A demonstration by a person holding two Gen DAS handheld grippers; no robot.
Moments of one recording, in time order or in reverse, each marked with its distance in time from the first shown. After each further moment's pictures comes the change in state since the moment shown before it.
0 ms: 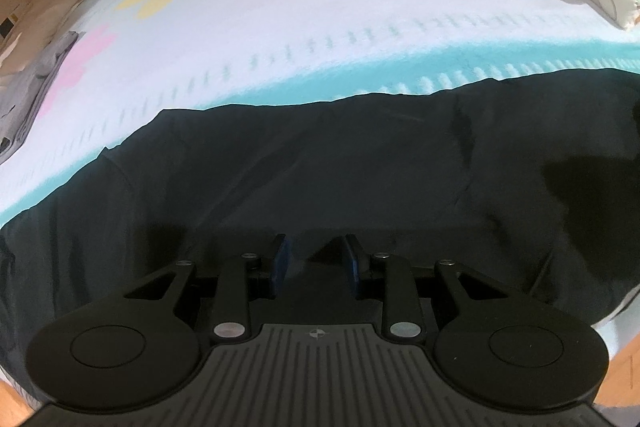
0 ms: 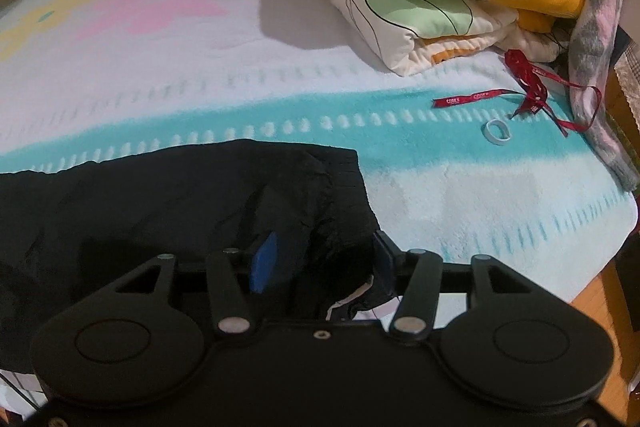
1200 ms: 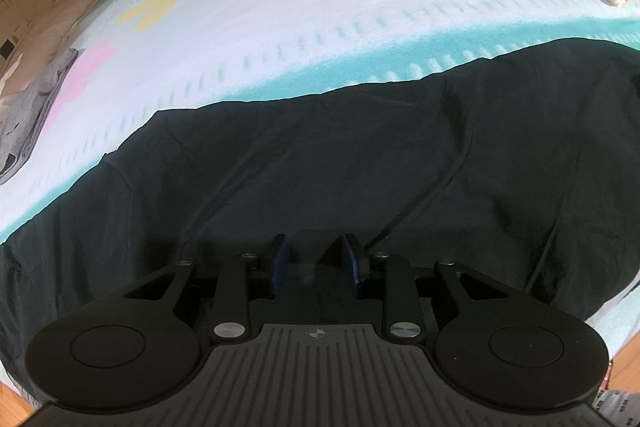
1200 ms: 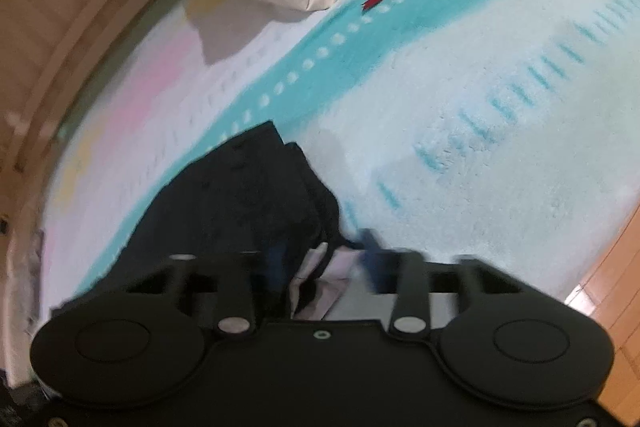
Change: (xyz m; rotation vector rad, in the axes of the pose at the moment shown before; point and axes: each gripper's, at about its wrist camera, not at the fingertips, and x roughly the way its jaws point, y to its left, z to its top) left arm -0.001 -0.010 -0.013 0.057 -0.028 0.030; right arm 0.056 -0.119 -0.056 0.602 0.029 0.444
